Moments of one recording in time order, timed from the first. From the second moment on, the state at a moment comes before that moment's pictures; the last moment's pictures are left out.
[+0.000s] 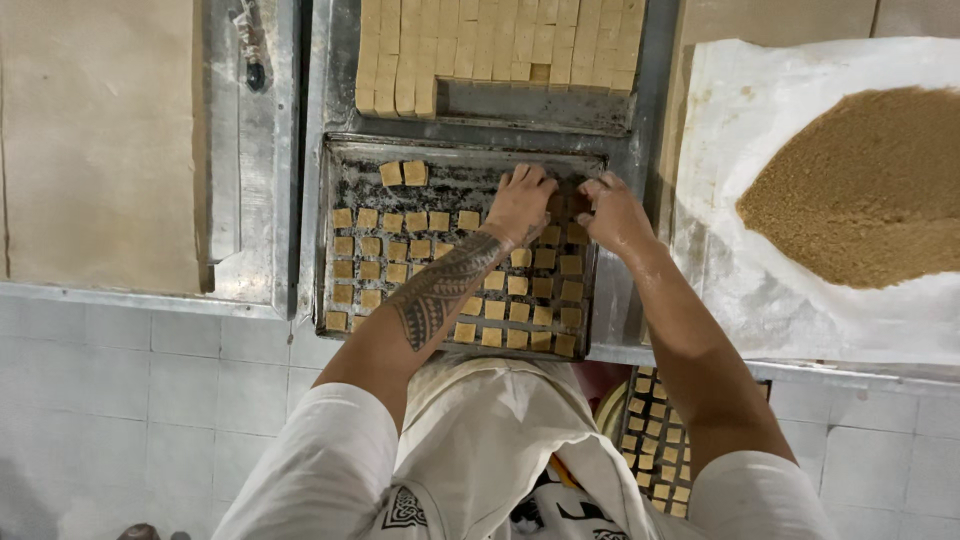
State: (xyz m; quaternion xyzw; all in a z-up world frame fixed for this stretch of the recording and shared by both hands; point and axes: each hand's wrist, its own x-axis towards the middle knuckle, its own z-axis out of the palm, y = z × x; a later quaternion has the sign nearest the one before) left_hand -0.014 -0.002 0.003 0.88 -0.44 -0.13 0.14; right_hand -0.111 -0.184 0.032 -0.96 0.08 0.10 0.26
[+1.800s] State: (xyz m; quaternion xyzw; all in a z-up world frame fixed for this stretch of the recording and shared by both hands) left_hand 0.038 0.069 -0.006 0.89 -0.39 -0.14 0.22; right_hand -0.049 -0.113 0.042 -0.94 0.16 0.21 0.22
